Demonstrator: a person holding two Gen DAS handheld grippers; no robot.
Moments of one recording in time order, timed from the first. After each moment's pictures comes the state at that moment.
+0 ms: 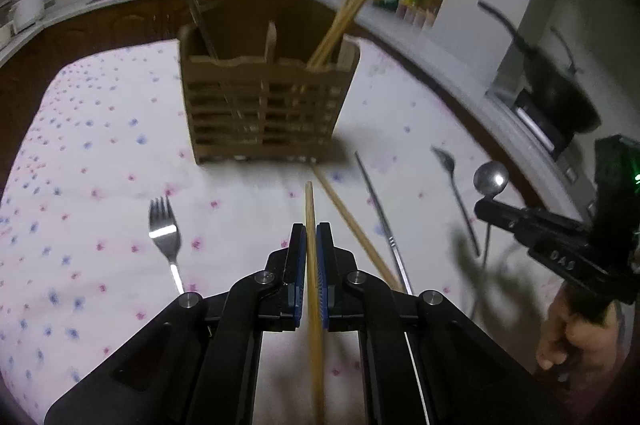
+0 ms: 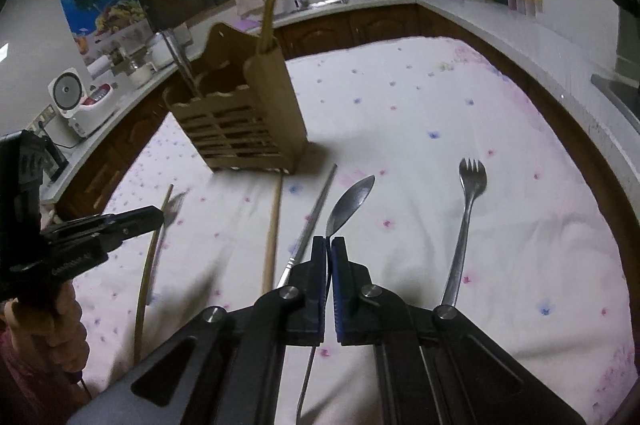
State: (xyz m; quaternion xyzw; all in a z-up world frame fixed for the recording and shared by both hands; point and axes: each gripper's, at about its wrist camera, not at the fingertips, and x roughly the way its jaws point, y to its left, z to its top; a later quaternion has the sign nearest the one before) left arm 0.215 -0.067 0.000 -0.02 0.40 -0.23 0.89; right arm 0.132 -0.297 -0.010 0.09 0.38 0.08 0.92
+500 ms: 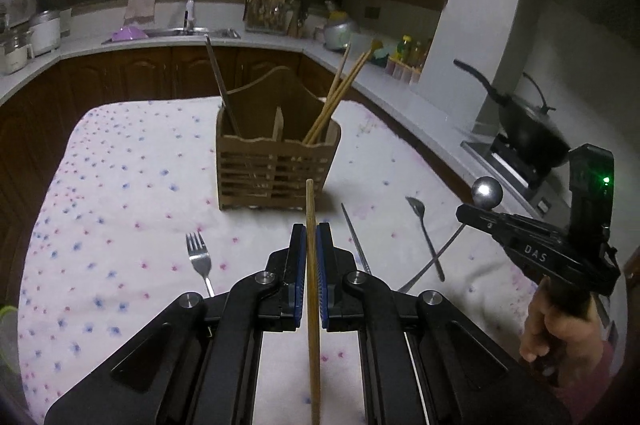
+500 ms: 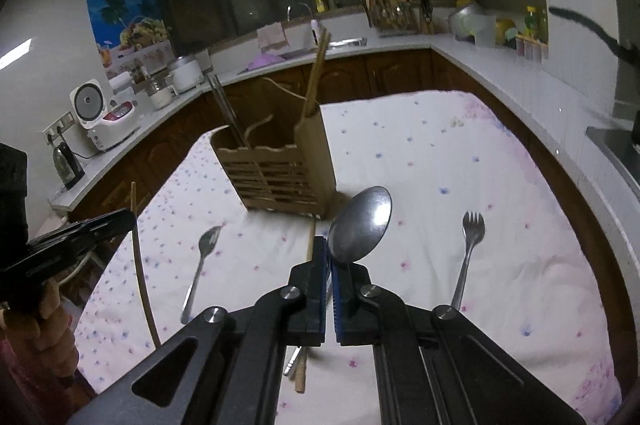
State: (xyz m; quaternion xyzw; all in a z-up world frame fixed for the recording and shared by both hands) left arm 0.164 -0.030 0.059 -0.04 0.31 -0.24 0.92; right arm 0.108 -0.282 0.041 0.07 0.32 0.09 0.94
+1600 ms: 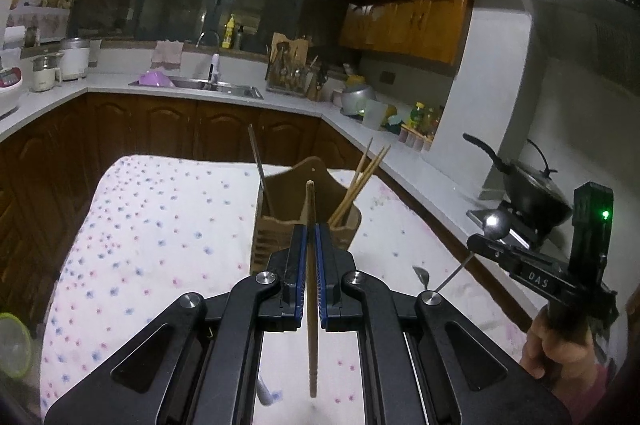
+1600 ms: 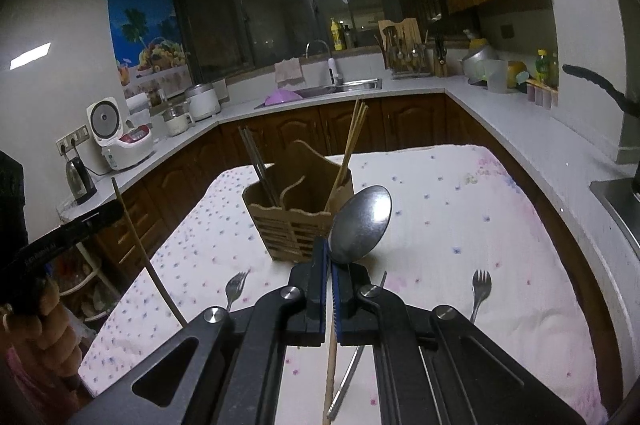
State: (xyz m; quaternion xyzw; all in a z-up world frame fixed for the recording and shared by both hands) left arm 0.158 0.013 0.111 -0.09 0.22 -0.20 0.95; right arm 0.111 -0.266 0.087 0.06 0.25 0.11 0.96
